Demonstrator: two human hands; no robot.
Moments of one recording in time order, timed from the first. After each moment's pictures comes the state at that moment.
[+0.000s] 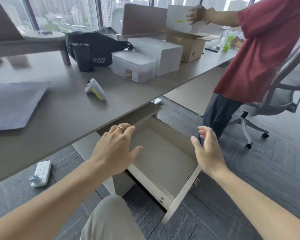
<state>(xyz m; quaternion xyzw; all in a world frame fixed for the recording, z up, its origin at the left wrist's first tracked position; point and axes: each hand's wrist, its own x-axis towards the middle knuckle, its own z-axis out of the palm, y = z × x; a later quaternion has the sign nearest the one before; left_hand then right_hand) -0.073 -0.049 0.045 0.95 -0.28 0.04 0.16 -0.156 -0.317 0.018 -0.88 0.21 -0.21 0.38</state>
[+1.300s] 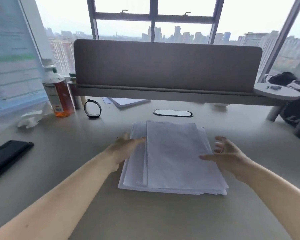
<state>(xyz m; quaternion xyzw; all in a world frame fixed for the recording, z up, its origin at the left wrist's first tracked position) 0.035 0.509 0.092 0.76 0.28 0.02 0.59 0.185 0.231 0.074 -0.88 -0.07 0.16 0.45</state>
